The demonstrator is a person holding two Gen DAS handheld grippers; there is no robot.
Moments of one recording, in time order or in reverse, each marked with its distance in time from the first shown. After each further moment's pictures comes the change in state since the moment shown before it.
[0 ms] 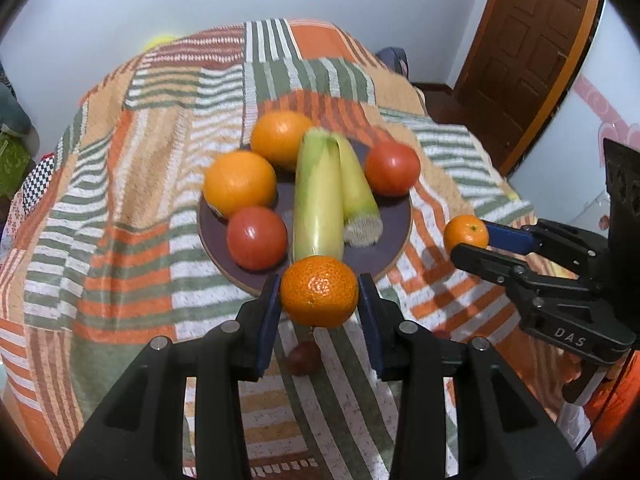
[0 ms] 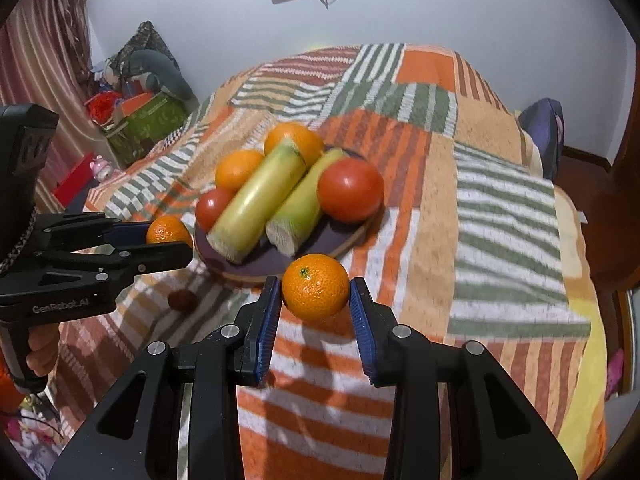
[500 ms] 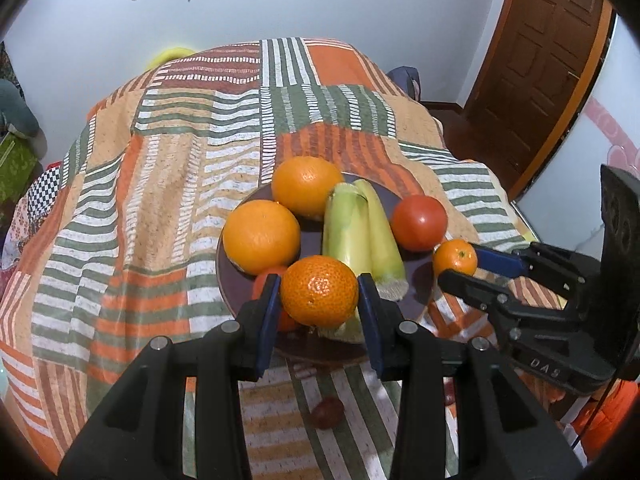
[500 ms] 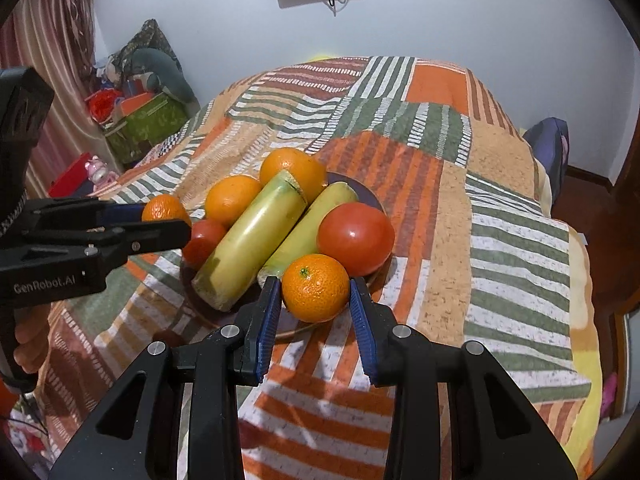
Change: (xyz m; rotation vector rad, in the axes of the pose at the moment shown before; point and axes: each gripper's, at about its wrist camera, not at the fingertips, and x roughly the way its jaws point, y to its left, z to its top) left arm 0.011 0.017 0.037 -0.032 -0.046 0.025; right arm 0.025 0.003 0.022 -0.044 -0.016 -0.016
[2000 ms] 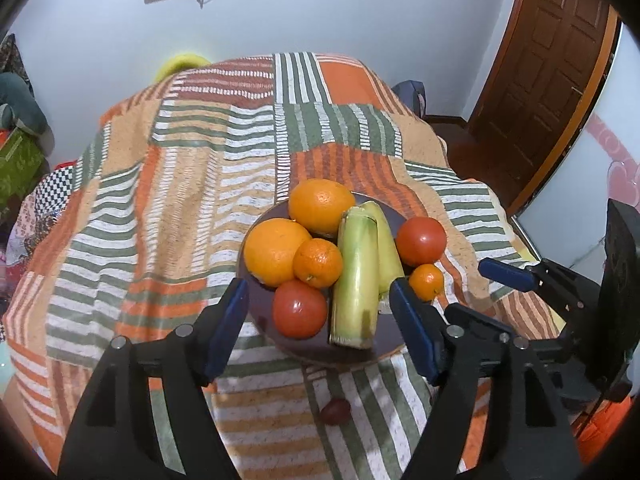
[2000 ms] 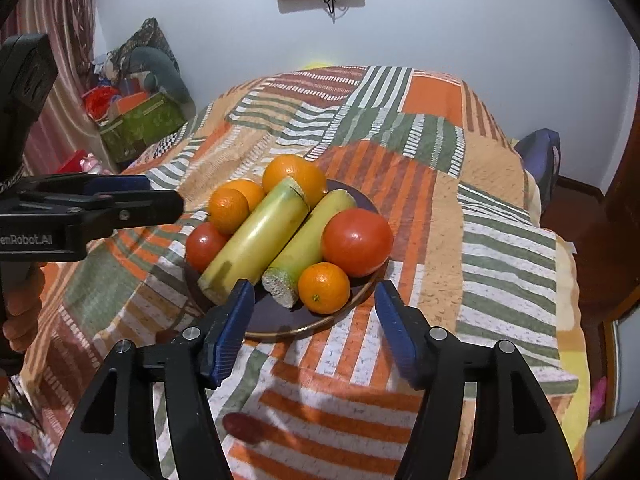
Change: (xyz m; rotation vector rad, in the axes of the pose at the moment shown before) left arm -0.031 0.009 0.006 -0.031 -0.035 0.007; right arm -0.015 0.010 0.001 -0.022 -0.025 -0.044
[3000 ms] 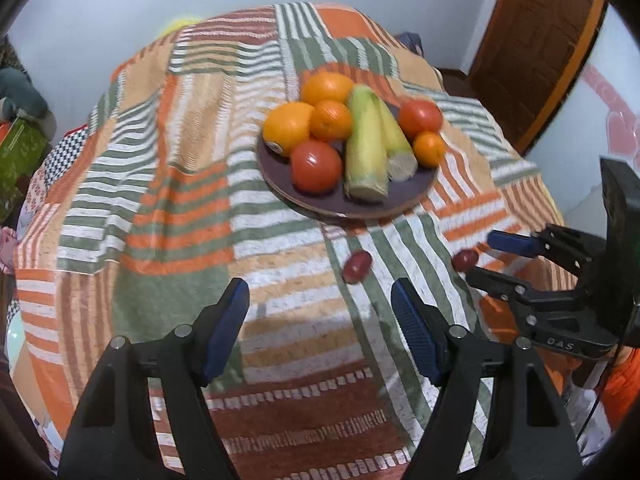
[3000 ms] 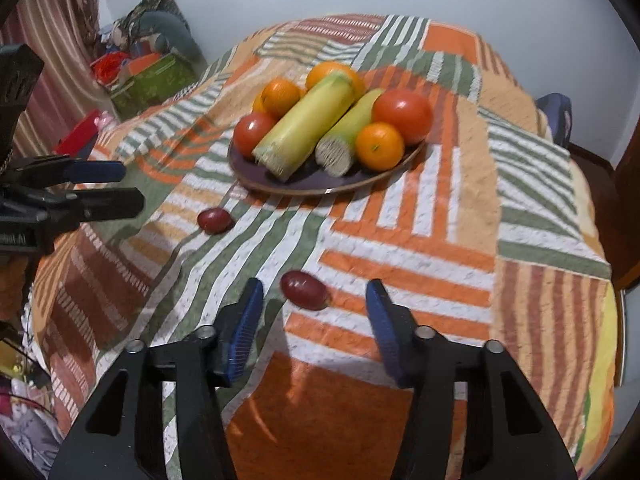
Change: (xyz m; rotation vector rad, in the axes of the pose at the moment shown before) left arm -0.020 0.003 -0.091 0.071 0.158 0.022; right arm -0.002 0.033 -0.067 0.000 0.158 0.043
